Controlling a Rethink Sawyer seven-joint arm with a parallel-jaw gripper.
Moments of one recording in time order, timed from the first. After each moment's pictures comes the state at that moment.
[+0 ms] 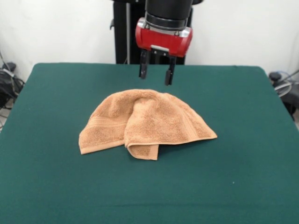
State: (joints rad) arm -0.13 -0.73 -0.17 1.83 0.22 0.35 1.58
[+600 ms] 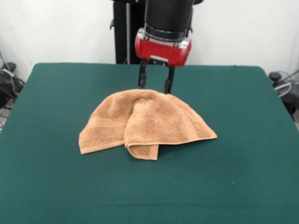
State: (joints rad) arm -0.13 -0.68 -0.17 1.79 0.22 0.35 1.58
